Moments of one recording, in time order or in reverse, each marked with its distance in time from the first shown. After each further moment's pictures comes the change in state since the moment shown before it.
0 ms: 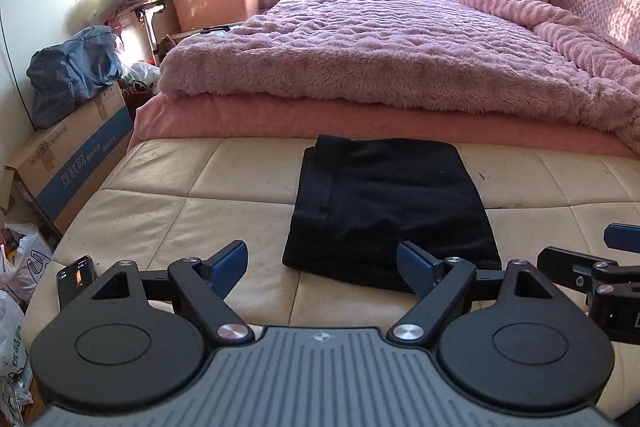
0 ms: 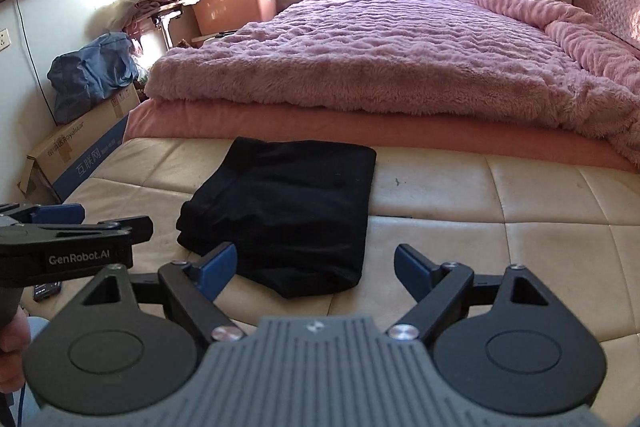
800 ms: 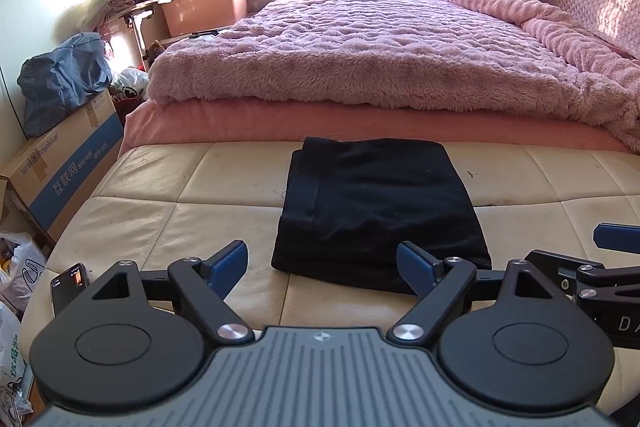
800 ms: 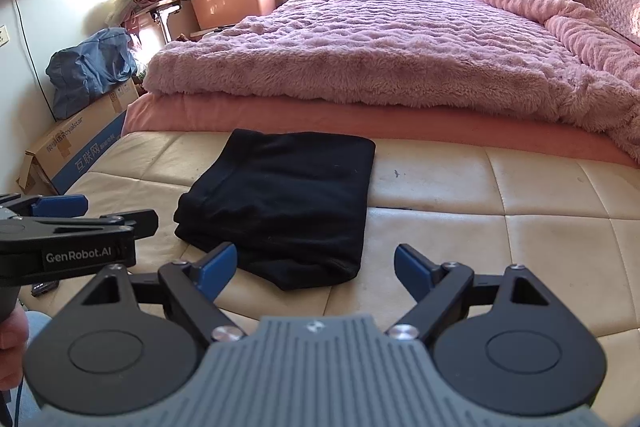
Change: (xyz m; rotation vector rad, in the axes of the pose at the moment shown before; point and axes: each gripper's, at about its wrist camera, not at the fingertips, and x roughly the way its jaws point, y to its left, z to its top) left arm -0.004 -0.008 -0.001 0.021 -0.007 -0.021; right arm 0.000 -0.001 0.000 0.001 0.006 -0.007
